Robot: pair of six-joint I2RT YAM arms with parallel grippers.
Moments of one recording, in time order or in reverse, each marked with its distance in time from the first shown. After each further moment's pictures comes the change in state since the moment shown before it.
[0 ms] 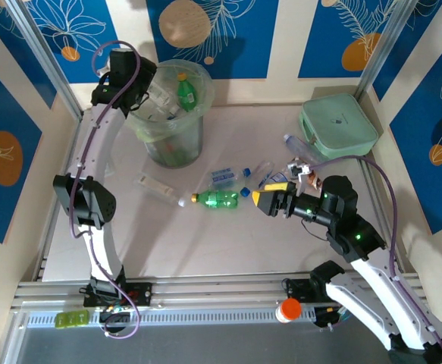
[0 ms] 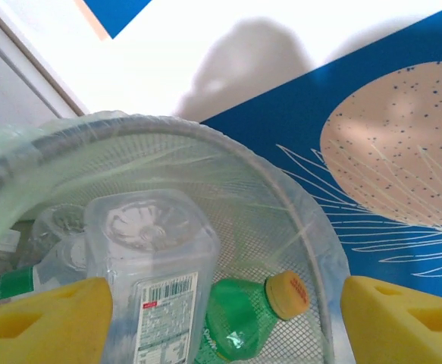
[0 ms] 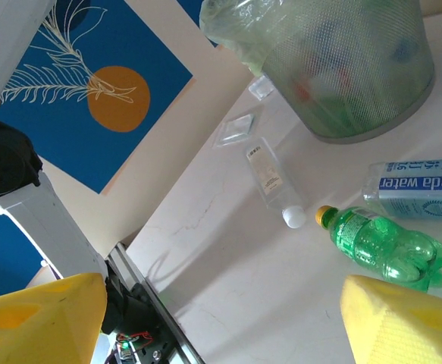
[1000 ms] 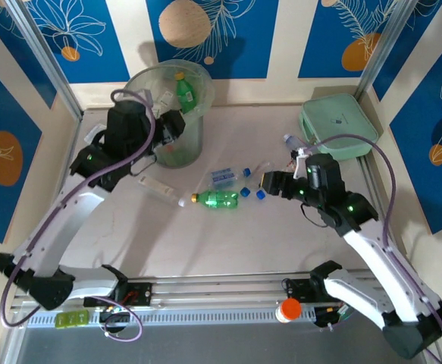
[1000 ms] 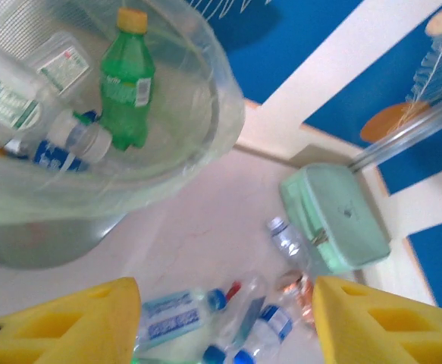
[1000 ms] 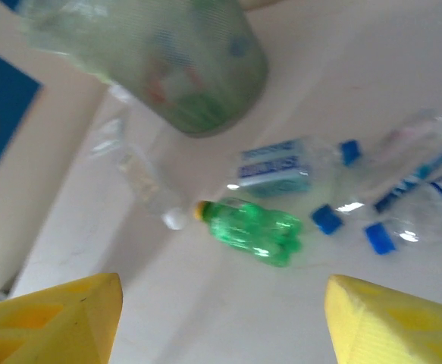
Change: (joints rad) left arm -0.399 -0.728 -0.668 0.014 -0.019 0.410; right arm -0.038 0.293 0.226 -0.320 0.437 -0.076
